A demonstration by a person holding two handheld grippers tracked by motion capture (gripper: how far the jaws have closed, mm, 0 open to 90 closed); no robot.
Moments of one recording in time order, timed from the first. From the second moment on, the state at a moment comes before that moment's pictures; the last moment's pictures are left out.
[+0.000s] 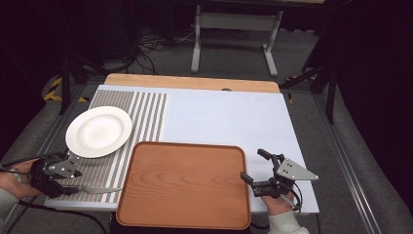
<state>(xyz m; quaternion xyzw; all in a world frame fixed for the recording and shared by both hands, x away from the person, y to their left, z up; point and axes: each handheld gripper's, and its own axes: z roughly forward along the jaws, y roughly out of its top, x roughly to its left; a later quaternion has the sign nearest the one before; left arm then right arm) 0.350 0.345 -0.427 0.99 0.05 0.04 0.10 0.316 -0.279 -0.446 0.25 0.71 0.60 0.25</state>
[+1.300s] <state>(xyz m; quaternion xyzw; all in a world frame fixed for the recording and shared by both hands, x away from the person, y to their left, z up) 0.353 0.327 -0.447 1.00 -0.02 0.03 0.00 0.315 -0.282 -0.445 0.25 0.71 0.61 0.25</state>
